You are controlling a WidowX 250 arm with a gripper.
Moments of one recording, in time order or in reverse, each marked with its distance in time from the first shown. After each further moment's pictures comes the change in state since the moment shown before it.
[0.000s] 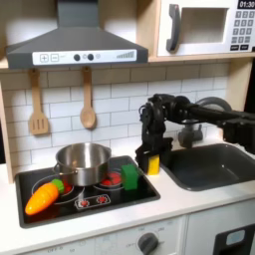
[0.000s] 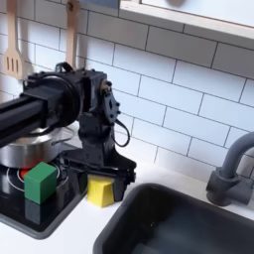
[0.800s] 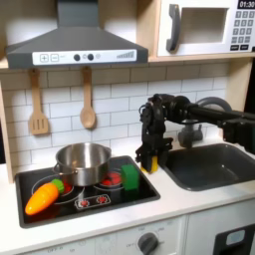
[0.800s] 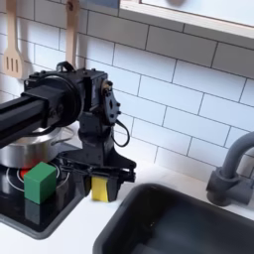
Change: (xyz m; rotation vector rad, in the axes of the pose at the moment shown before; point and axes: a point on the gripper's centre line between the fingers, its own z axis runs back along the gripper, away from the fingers) arm -0.001 0.002 0.000 0.010 0.007 0.017
